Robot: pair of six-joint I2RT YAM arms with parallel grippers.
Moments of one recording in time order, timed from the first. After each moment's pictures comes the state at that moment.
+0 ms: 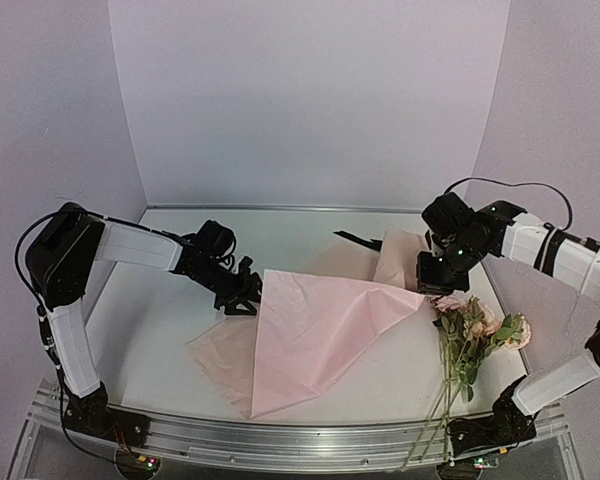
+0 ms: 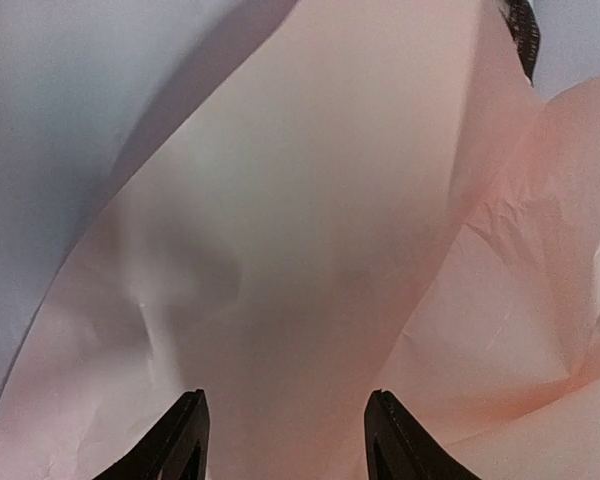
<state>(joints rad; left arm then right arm) -0.60 1.88 1.14 -0.26 0.62 -0.77 0.57 1.40 1.18 -1.00 0.08 0.63</state>
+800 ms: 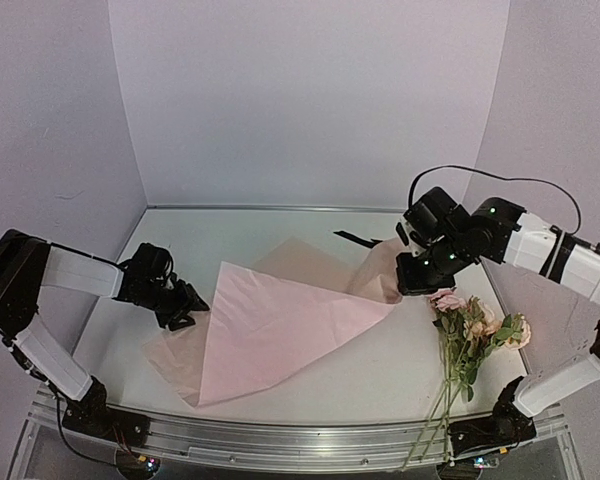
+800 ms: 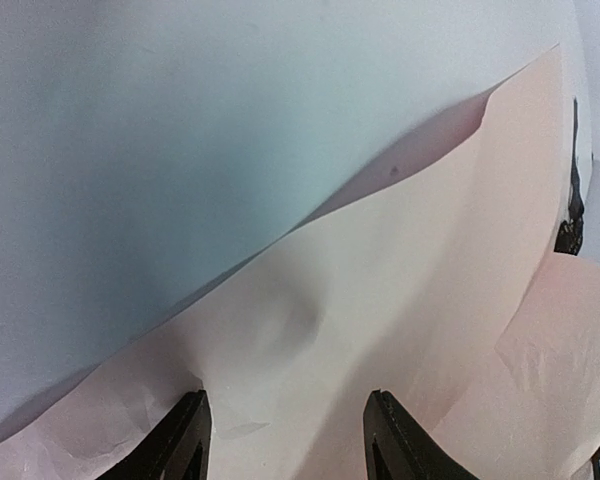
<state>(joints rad) -0.37 1.58 0.67 -0.11 0.38 -0.94 0.77 1.37 1.26 -1.00 0.13 0.56</state>
